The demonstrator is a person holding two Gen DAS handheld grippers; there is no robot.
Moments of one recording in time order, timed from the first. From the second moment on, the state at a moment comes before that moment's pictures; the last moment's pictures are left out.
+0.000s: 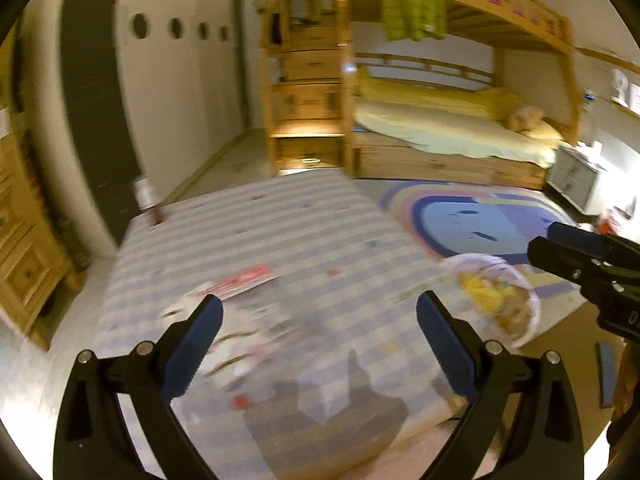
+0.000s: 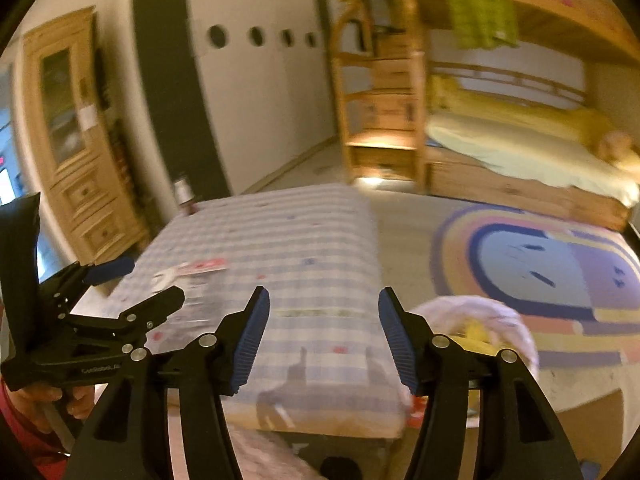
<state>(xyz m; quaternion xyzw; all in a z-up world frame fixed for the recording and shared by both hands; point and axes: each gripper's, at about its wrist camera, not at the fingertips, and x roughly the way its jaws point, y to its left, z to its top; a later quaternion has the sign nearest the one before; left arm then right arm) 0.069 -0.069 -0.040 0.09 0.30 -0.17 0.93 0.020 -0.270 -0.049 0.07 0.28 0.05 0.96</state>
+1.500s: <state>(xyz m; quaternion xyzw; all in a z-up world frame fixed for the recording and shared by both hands) 0.091 0.045 -0.084 0.04 0.37 -0.05 0.93 0.087 -0.162 -0.076 0.01 0.32 0.14 0.94</state>
